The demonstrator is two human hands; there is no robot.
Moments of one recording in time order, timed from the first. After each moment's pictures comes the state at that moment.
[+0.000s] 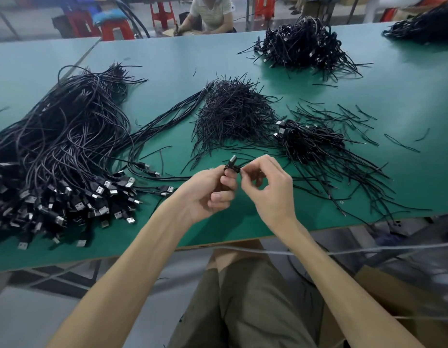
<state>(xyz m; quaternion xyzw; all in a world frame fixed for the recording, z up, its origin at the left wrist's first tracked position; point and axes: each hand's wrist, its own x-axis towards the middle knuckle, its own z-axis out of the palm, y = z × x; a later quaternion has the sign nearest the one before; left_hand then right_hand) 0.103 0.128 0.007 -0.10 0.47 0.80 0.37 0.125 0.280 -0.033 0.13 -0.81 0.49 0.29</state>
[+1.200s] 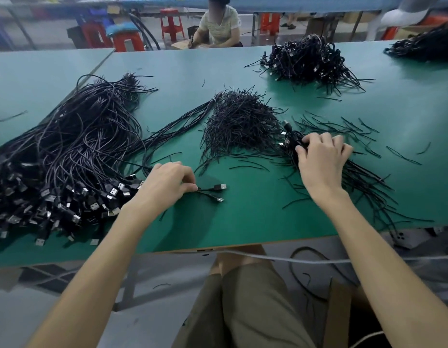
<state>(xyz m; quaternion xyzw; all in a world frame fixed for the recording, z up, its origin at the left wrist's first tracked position) 0.081 0.034 0.009 0.14 0.98 0.13 0.00 0.065 0.354 0.002 -0.12 -0.95 0.11 0.25</state>
